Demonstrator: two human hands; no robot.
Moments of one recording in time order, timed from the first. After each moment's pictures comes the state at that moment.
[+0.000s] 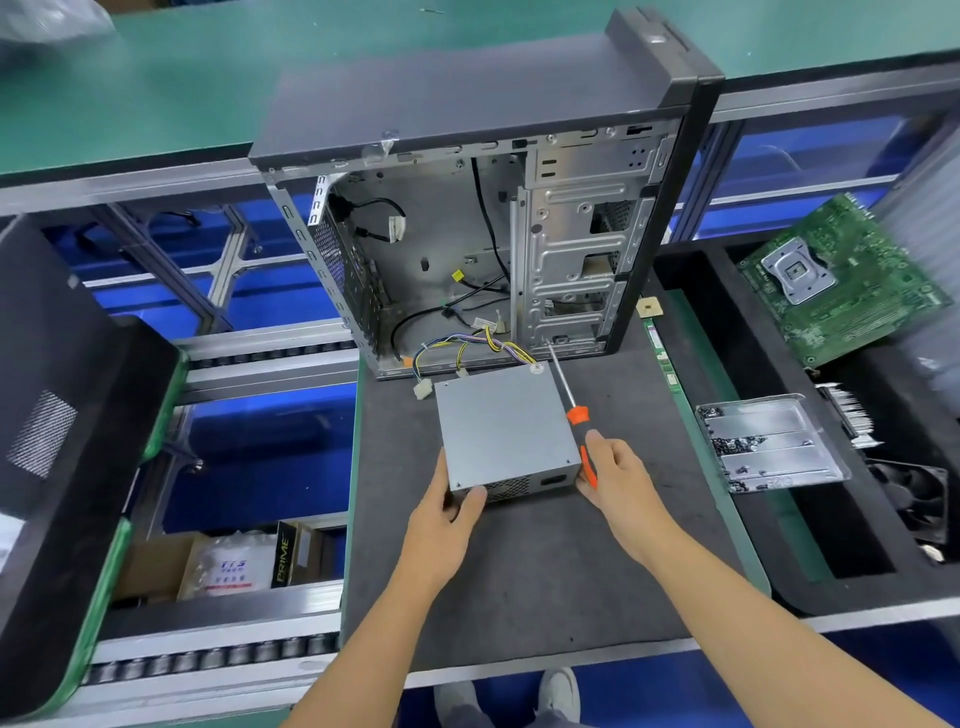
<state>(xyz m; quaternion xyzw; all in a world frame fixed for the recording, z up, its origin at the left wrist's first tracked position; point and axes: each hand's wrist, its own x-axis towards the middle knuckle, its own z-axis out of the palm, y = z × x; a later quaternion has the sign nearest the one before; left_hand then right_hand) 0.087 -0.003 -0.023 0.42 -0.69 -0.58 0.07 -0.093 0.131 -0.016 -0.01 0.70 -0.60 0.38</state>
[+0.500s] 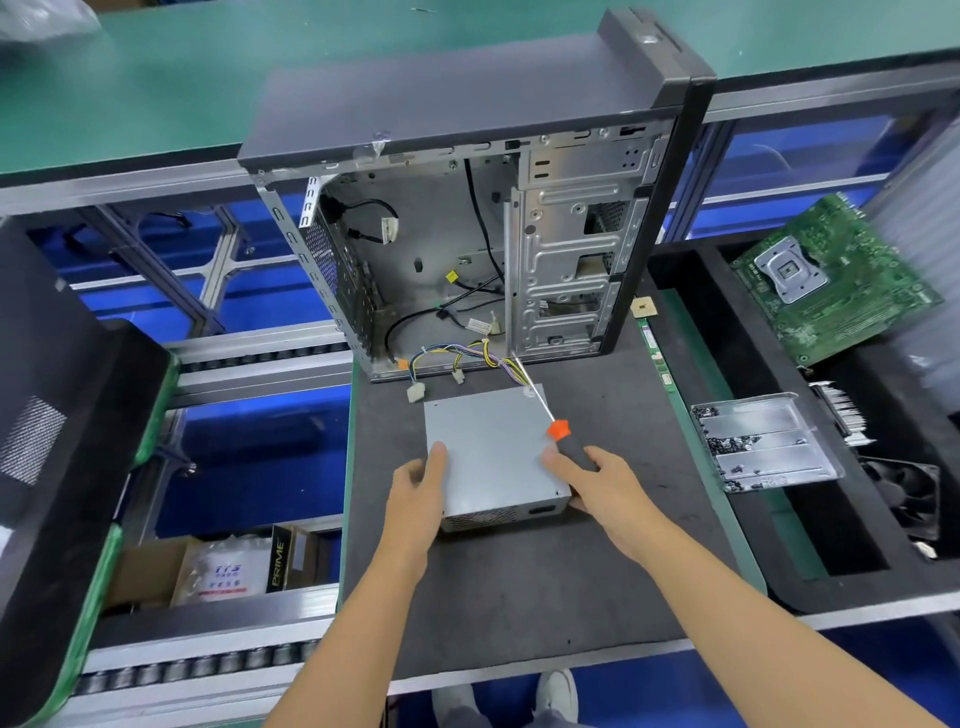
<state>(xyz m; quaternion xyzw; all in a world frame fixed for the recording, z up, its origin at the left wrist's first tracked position) 0.071 -0.025 -0.007 0.56 -0.54 -0.63 0.10 -0.096 0.130 -0.013 -0.06 0.72 -0.53 0.45</state>
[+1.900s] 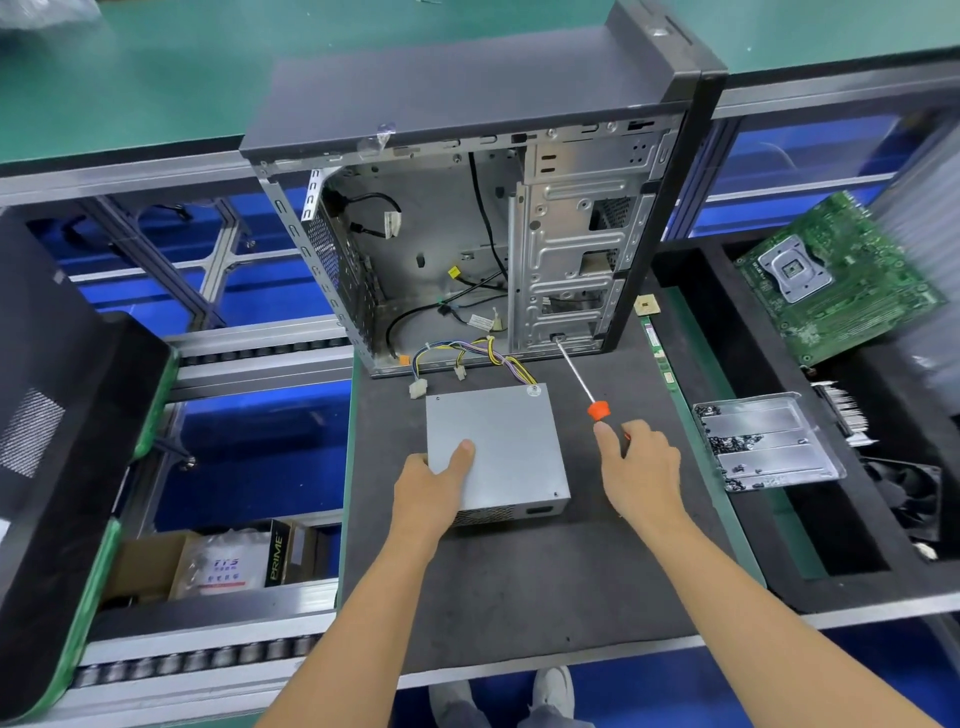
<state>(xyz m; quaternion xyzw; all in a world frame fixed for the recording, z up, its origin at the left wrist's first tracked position) 0.054 -0.029 -0.010 0.57 -0.60 -0.55 0.09 -0.113 0.137 -0.007 -0.14 0.93 -0.30 0.15</state>
